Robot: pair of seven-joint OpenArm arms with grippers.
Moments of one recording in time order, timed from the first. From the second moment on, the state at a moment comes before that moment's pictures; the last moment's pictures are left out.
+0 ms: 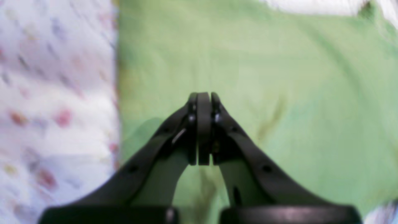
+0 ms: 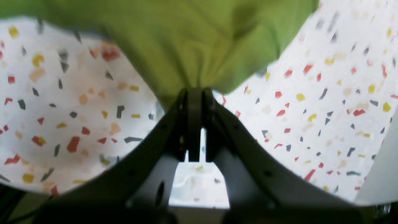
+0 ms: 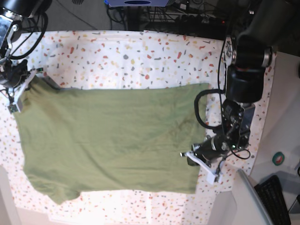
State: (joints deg) left arm -24.2 -9.4 3.0 47.2 -23.8 -16.3 29.0; right arm -8.6 6.3 32.1 93.8 0.4 39.5 -58.8
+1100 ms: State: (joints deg) left arm -31.4 -10.1 3.9 33.2 -17.8 -16.1 22.1; right arm -8.4 6.2 32.1 93.7 0.4 39.5 -58.8
